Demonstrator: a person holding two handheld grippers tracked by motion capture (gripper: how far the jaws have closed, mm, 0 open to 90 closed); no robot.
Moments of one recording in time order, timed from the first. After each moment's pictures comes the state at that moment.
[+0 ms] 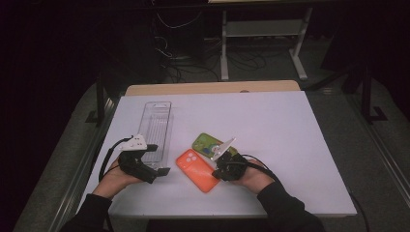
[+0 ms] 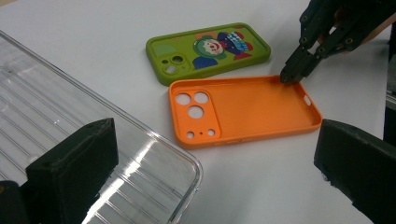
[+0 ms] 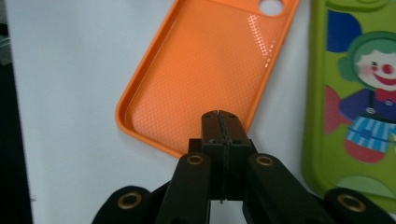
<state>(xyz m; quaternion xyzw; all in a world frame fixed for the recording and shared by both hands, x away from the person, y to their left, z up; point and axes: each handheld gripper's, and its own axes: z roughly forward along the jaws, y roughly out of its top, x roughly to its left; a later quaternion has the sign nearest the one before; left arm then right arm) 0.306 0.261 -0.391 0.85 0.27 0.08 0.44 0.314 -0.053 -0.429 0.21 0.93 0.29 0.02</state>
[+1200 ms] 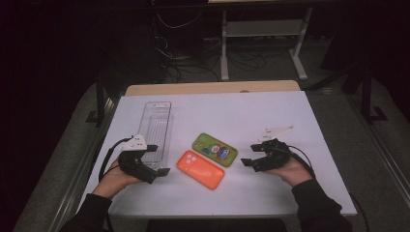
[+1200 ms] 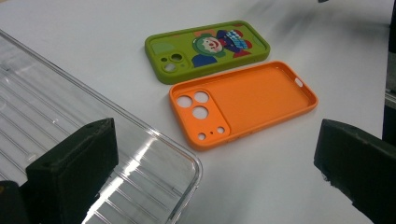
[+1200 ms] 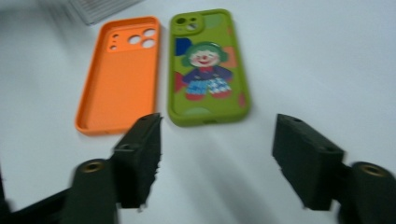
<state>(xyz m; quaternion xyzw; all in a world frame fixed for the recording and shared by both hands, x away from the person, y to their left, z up) 0.307 0.262 -0.392 0.86 0.26 0.08 0.44 0.315 -0.170 -0.398 0.34 0.85 0.40 0.08</state>
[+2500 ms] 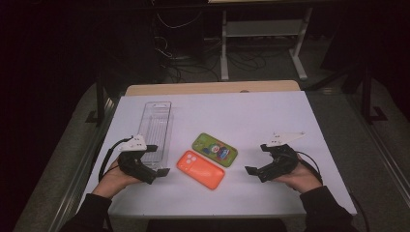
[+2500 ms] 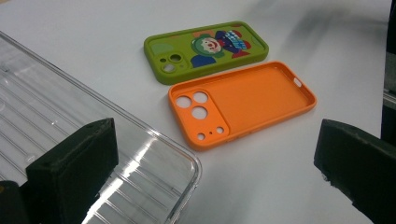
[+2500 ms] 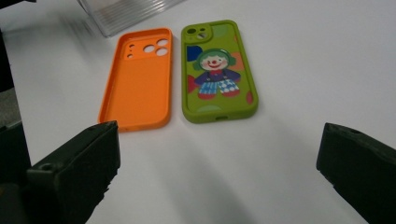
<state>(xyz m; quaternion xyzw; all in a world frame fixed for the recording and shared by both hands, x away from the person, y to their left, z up) 0.307 0.262 -0.393 0.85 0.26 0.08 0.44 0.298 -0.173 -0.394 0.33 0.84 0.43 0.08</state>
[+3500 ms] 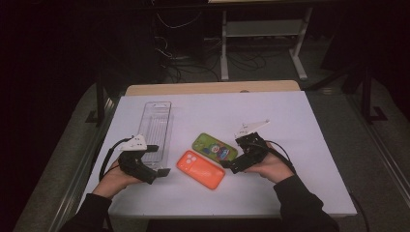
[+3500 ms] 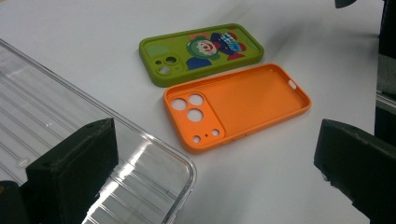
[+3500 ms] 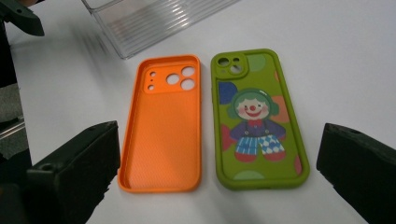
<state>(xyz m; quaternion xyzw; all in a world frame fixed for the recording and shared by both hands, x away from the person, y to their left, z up) 0.307 0.261 -0.393 0.85 0.25 0.07 0.45 0.323 -0.103 -0.379 0.31 0.86 0.41 0.05</state>
